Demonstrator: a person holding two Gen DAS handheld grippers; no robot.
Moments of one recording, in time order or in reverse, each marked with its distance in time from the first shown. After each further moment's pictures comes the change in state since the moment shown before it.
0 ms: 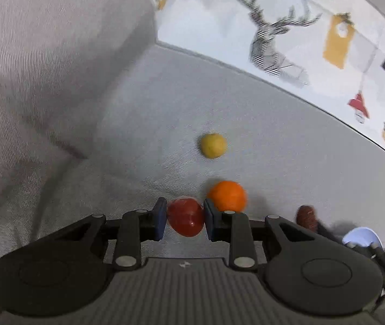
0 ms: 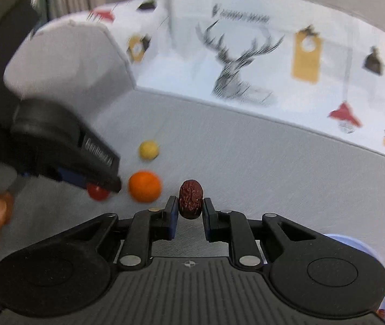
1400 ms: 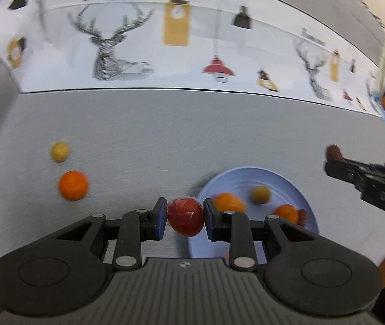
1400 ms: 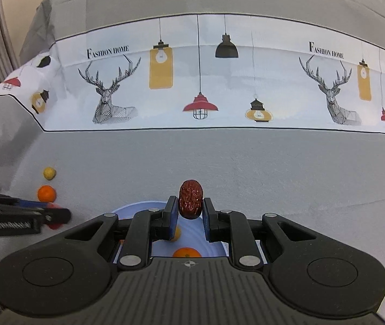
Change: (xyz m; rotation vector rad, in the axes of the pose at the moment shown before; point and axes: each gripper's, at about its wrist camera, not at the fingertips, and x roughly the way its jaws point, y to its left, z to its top) left arm -0.051 -0.111 -0.066 0.372 -0.108 -0.300; right arm -0.136 -0.155 -0.025 0.237 -0.027 -0.212
